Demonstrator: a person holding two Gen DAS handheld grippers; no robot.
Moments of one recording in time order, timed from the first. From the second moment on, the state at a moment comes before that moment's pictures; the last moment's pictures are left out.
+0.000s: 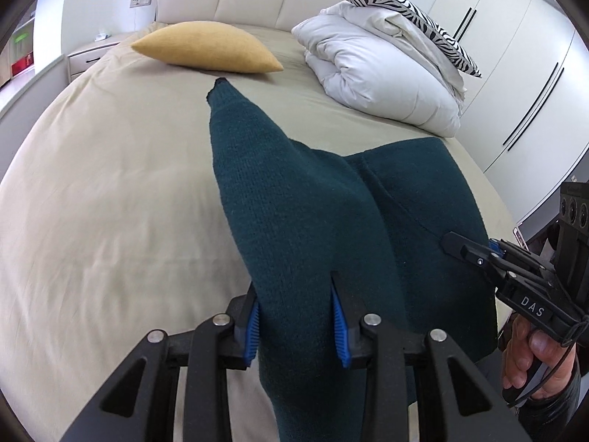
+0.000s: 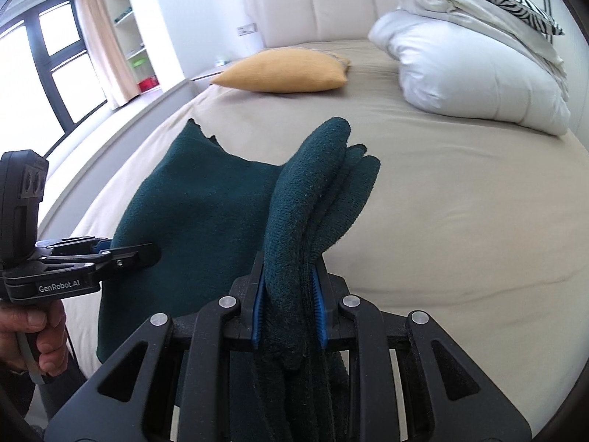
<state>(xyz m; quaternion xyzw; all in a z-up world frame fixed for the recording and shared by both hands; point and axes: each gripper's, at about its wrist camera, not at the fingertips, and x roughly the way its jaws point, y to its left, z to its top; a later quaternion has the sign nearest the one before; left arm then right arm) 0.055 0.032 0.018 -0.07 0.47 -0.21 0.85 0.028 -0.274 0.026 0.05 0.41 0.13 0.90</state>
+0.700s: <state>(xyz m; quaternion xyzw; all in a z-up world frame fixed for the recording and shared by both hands) 0.025 0.103 -0.074 -0.12 0.52 -0.16 0.83 0.032 -0.261 -0.121 0.23 0.50 0.17 0.82</state>
